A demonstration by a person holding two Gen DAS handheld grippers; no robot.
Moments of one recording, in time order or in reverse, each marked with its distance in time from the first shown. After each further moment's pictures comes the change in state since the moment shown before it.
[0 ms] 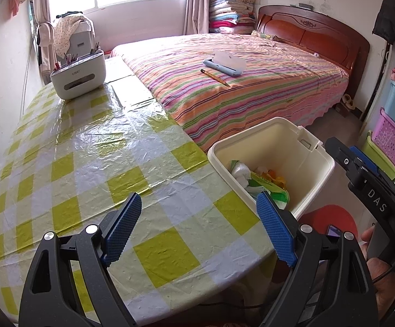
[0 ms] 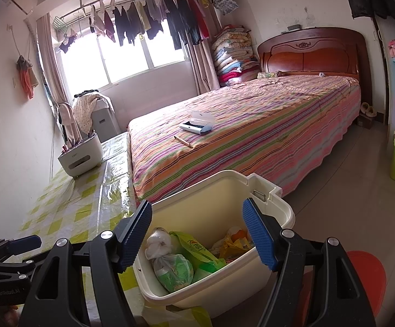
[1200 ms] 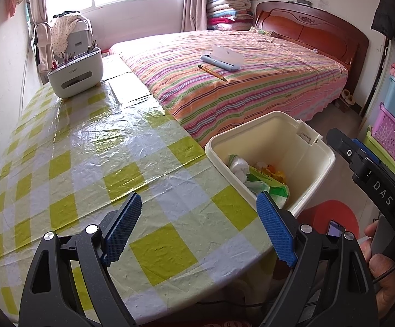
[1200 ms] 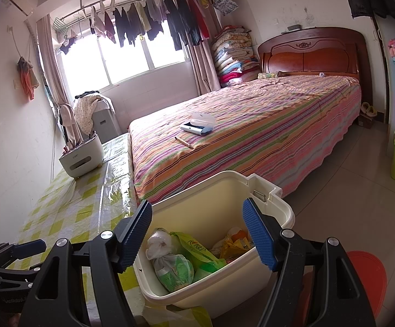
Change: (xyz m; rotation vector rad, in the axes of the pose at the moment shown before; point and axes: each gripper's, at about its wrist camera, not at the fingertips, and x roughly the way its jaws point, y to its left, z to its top) left arm 0.005 -0.005 -0.004 0.017 0.019 -0.002; right arm 0.000 -0.002 0.000 0.001 -0.003 0.004
